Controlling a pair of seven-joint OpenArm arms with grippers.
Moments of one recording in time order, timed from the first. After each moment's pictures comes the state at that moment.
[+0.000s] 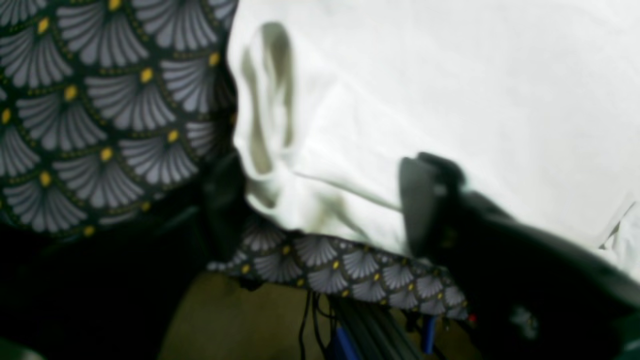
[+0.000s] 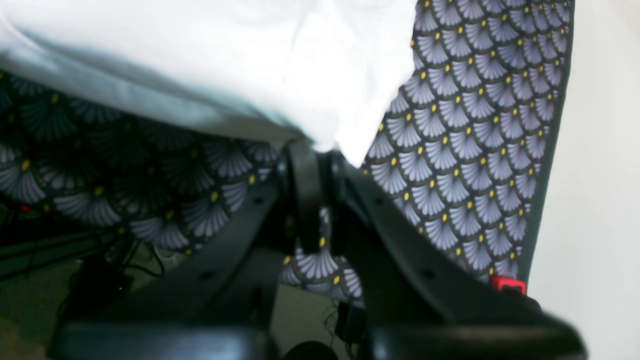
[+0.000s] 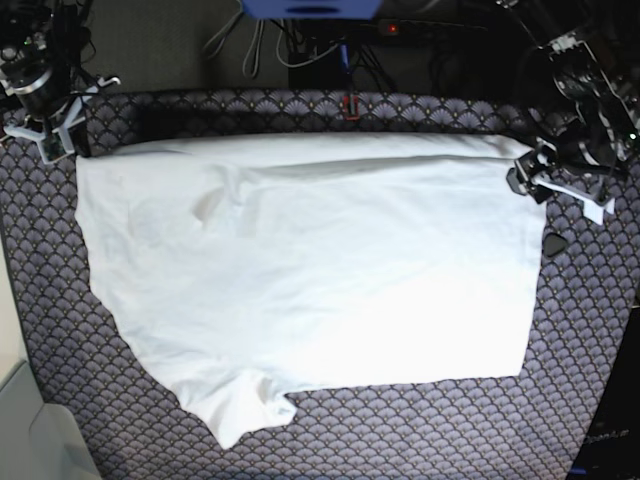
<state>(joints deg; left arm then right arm) 4.9 -8.9 -38.1 96.9 -31.3 -6.2 79.0 -33.1 13.4 33.4 107.6 -0.4 40.6 -20.0</state>
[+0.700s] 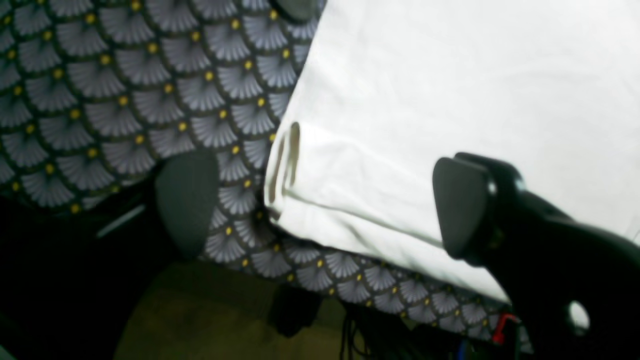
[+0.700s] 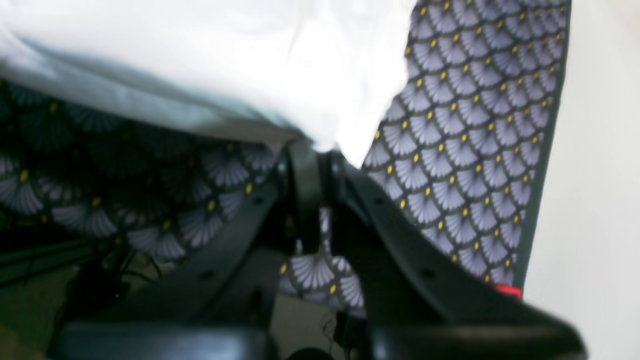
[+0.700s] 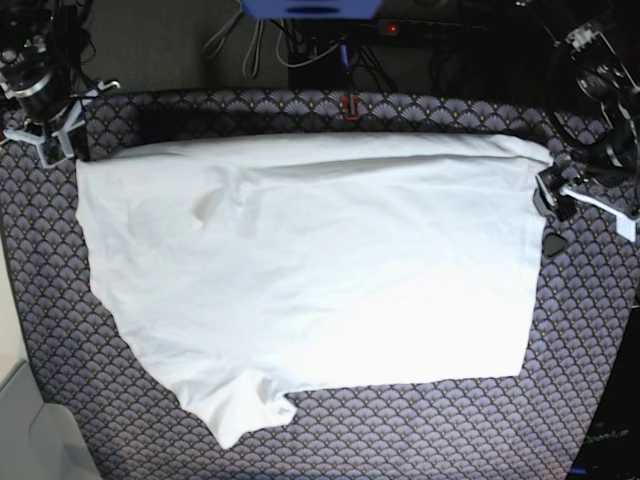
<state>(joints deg) 5.8 -11.9 -39.3 105.6 -31.2 -6.2 78.7 -32.1 13.4 33.4 107.6 -0.5 40.5 -20.0</state>
